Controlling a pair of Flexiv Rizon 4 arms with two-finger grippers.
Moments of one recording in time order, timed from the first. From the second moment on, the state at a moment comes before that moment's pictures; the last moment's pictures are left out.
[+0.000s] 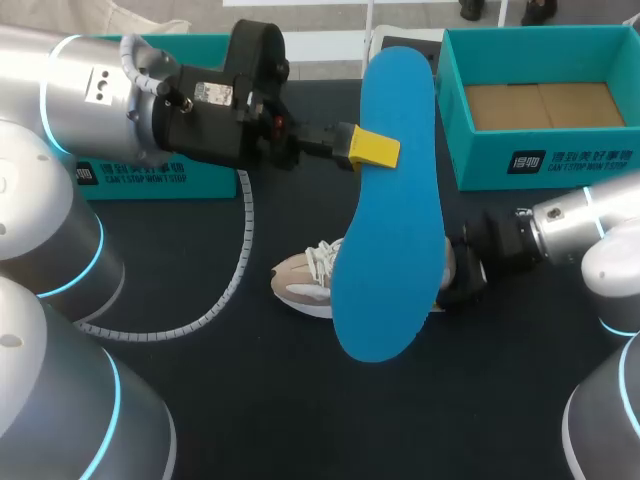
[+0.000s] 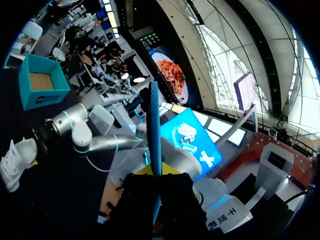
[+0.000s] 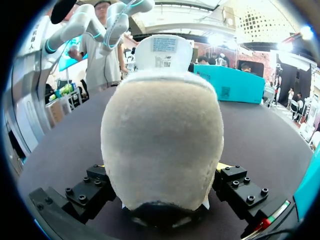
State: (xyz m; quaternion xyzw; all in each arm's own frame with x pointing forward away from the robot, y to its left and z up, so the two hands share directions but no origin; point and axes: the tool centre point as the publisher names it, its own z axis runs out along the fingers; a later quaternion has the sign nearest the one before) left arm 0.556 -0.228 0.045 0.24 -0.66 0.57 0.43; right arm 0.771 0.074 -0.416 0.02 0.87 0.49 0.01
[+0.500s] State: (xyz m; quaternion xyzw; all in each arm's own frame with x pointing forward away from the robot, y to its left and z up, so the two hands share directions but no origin) left arm 0.556 -0.228 0.045 0.24 -0.66 0.57 0.43; right arm 0.759 0.068 -0.373 0.03 0.90 0.43 -0.01
